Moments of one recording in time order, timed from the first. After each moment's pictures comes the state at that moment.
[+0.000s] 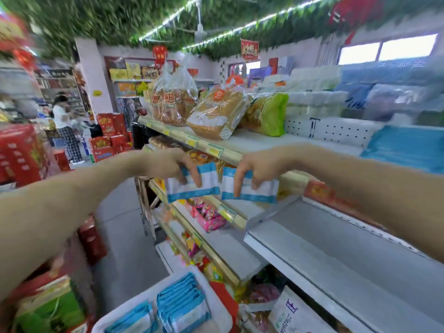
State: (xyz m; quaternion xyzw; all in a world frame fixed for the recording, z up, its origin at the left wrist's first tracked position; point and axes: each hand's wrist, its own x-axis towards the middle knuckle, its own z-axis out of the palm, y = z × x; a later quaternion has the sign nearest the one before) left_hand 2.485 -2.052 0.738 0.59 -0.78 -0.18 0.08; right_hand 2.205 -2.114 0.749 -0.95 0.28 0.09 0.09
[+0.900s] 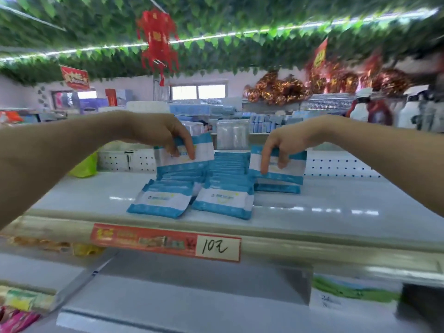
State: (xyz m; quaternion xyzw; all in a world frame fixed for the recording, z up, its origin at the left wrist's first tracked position) left_hand 2.058 -2.132 0.874 0.28 -0.95 -0.15 0.07; right_hand 1.741 -1.996 0.857 -0.72 0.68 0.01 0.13
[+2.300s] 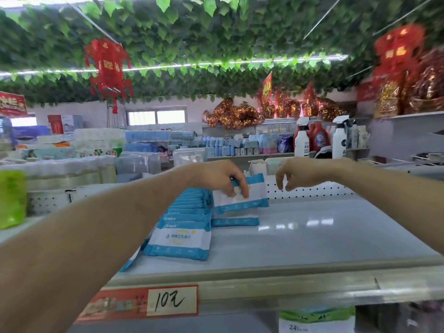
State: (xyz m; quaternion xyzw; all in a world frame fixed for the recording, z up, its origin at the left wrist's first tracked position) left_hand 1.846 -2.089 0.838 0.07 -0.98 -0.16 0.05; right_hand 1.608 -1.934 0.832 -0.64 0.77 -0.02 -0.05
